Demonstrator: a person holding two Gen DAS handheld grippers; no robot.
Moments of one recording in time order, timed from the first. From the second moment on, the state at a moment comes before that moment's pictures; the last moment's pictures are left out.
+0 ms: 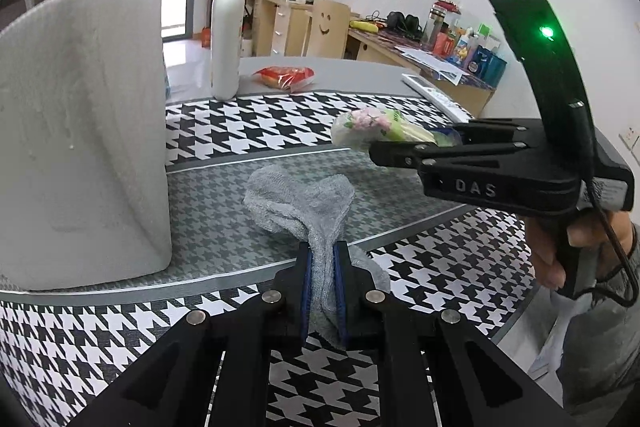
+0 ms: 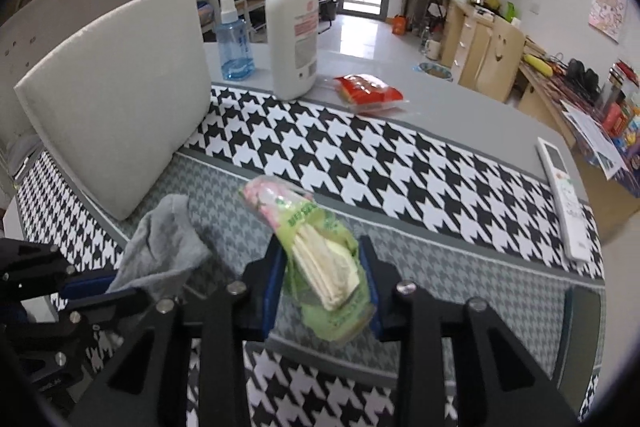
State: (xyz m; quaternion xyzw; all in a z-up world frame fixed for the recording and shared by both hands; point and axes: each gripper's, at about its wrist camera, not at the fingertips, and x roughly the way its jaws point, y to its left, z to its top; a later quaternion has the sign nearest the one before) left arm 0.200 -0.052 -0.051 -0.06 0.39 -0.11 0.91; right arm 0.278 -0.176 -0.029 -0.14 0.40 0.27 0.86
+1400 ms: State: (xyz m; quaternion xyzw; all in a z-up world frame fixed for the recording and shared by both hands) left arm 0.156 -0.031 0.083 0.02 0.22 -0.10 0.97; right arm 0.207 -0.213 0.063 0.02 0.28 0.23 0.93
